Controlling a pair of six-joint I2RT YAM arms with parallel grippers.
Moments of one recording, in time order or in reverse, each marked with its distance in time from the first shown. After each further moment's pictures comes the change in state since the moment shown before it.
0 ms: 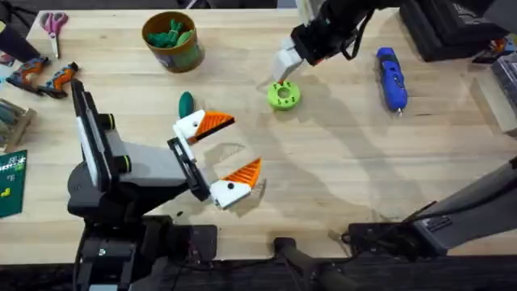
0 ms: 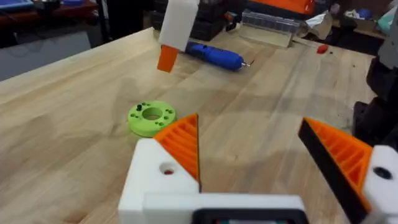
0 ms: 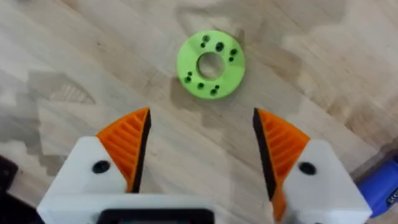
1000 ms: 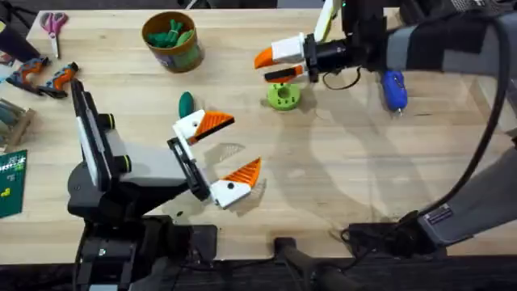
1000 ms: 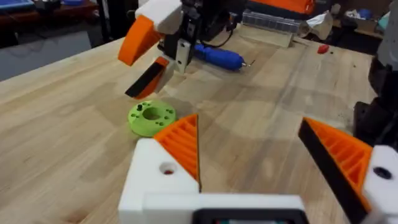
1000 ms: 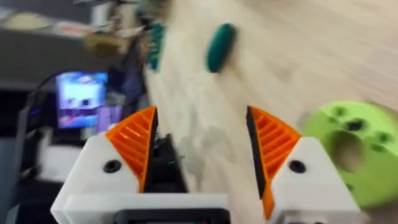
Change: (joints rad) left arm 0.000 0.000 0.000 0.000 -0.002 0.000; right arm -0.208 0.037 -0.582 1.098 -1.023 0.526
